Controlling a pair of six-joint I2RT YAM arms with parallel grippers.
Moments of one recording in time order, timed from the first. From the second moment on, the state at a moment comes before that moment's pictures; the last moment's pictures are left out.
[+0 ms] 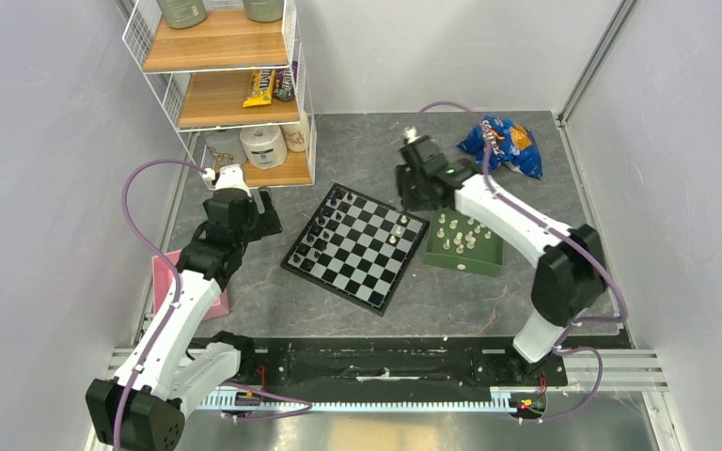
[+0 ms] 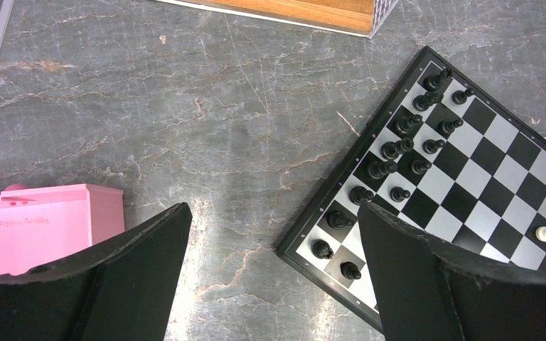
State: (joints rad) left arm -0.24 0.91 0.80 -0.47 -0.29 -0.32; right arm 0.64 1.73 1.46 -0.70 0.14 0.45
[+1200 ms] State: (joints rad) left arm -0.24 0.91 0.80 -0.47 -0.29 -0.32; right arm 0.16 1.87 1.32 -0.68 0.16 0.48
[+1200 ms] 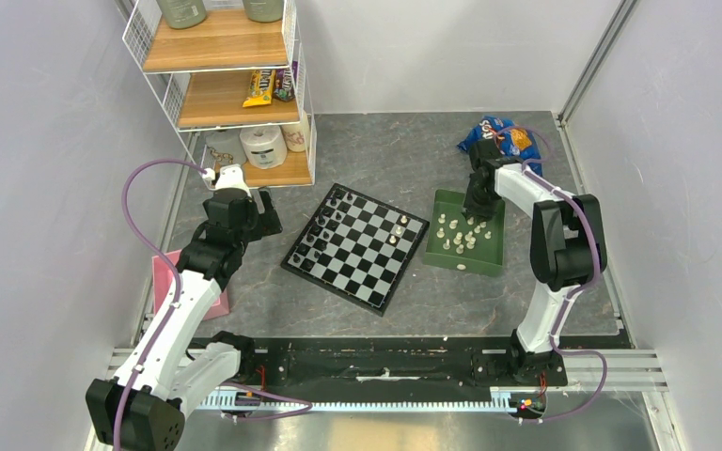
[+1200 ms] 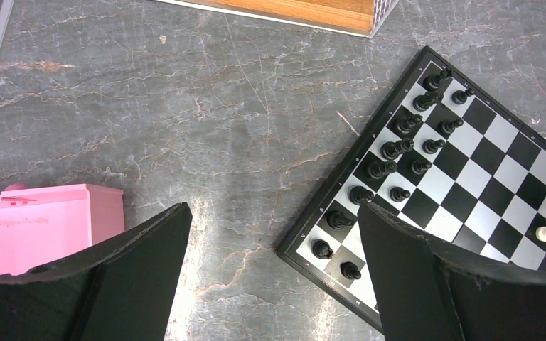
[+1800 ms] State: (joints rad) left arm -0.24 0.91 0.80 -0.47 -0.29 -0.32; right arm 0.15 1.90 1.32 -0.65 0.16 0.47
